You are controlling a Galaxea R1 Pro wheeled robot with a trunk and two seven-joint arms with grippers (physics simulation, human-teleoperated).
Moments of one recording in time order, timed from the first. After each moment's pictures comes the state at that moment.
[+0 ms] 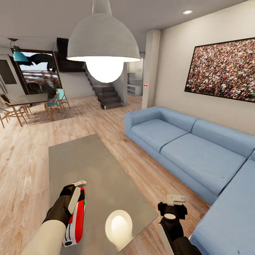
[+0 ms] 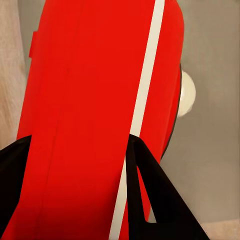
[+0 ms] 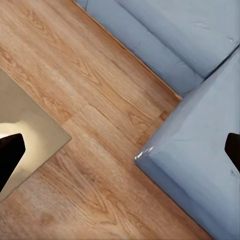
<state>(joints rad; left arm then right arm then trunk) -0.63 -0.08 0.26 -0.81 0.14 0.75 0.42 -0.21 0.12 0.20 -1.33 -0.06 0.60 -0.65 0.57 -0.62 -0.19</state>
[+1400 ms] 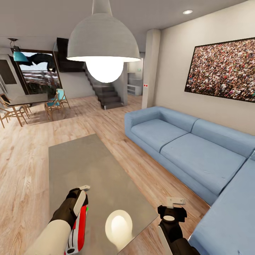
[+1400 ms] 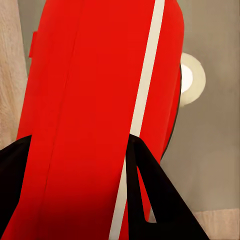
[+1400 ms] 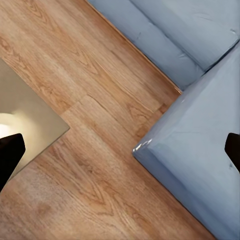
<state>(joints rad) -0.65 -0.10 0.26 -0.69 0.15 0.68 0.48 -0.21 0.13 0.20 -1.29 -0.06 0.60 -0.65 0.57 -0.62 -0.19</state>
